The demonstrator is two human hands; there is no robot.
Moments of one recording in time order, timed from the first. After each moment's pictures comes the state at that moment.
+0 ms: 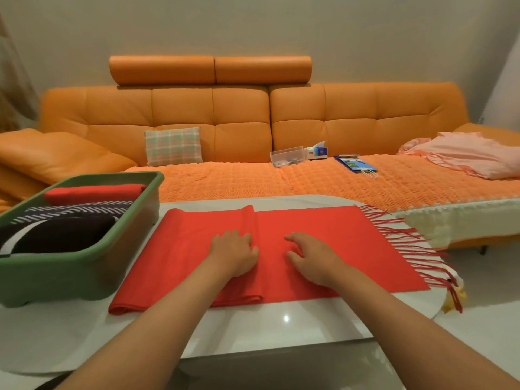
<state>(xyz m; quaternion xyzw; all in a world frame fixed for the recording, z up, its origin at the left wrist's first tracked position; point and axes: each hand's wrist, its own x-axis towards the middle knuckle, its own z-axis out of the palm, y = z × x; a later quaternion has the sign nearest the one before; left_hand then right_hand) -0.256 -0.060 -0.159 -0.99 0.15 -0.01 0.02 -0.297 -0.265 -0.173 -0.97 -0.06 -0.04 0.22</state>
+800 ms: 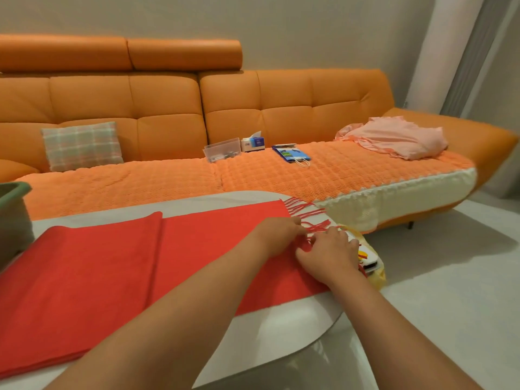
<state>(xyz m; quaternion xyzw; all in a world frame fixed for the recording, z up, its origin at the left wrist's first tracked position) -0.211 -0.348 -0.171 -0.85 0.53 -0.05 -0.01 -0.325 -0.454 -0.180 -0.97 0.24 -0.07 0.05</state>
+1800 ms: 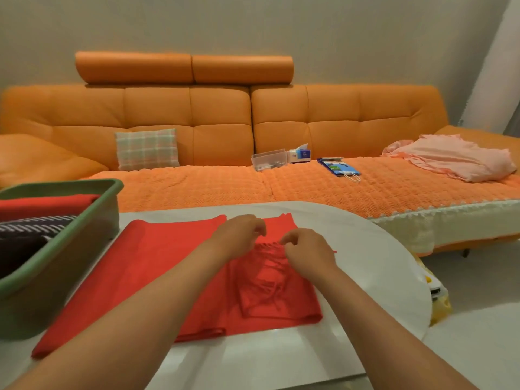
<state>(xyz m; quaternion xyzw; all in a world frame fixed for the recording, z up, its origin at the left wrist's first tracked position) -0.177 -0.130 -0.146 -0.93 0.33 -0.07 -0.14 -0.276 -0.298 -0.147 -0.93 0.10 -0.11 0.33</state>
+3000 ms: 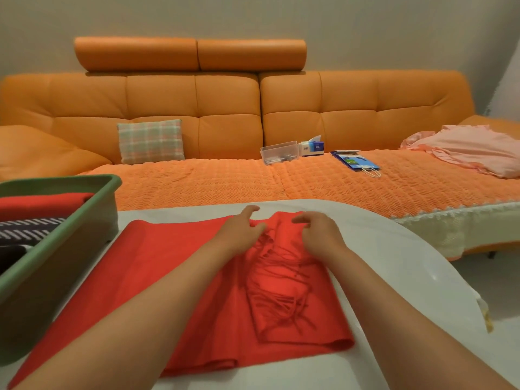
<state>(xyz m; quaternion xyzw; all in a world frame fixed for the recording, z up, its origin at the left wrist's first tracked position) -0.129 -0.124 -0.168 -0.93 0.15 0.00 -0.34 -0.186 -0.314 -0.166 -0.93 0.08 -0.13 0.35</state>
